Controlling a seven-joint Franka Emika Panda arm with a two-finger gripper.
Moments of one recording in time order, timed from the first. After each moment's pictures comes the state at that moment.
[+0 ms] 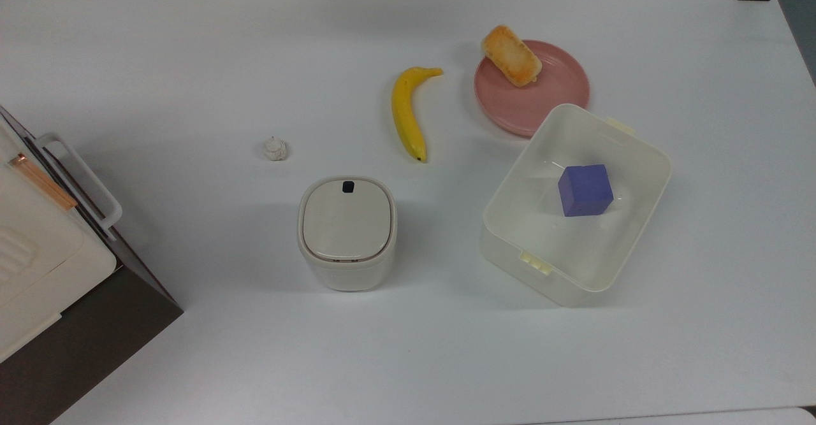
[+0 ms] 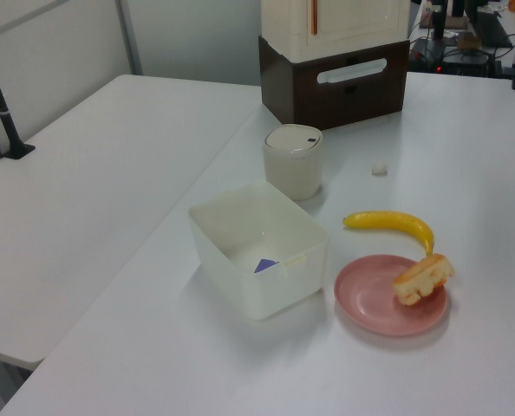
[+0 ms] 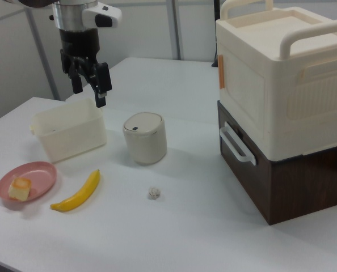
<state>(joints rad) -0.25 -0.11 0.04 -1.54 0.09 1.37 0.08</state>
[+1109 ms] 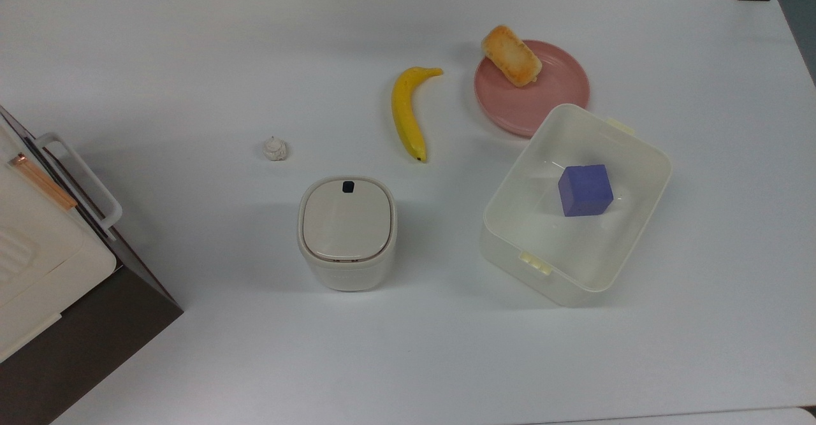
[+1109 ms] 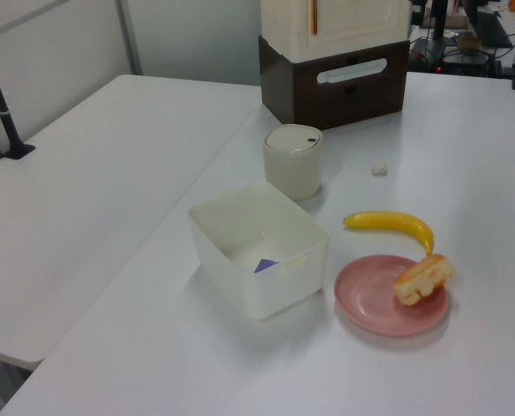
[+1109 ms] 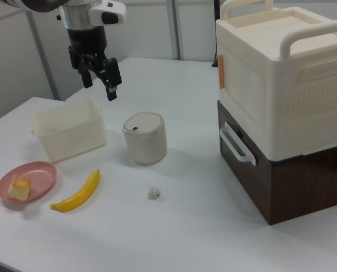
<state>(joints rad) -0.22 -0.08 0.03 -1.54 0.09 1.50 0.06</state>
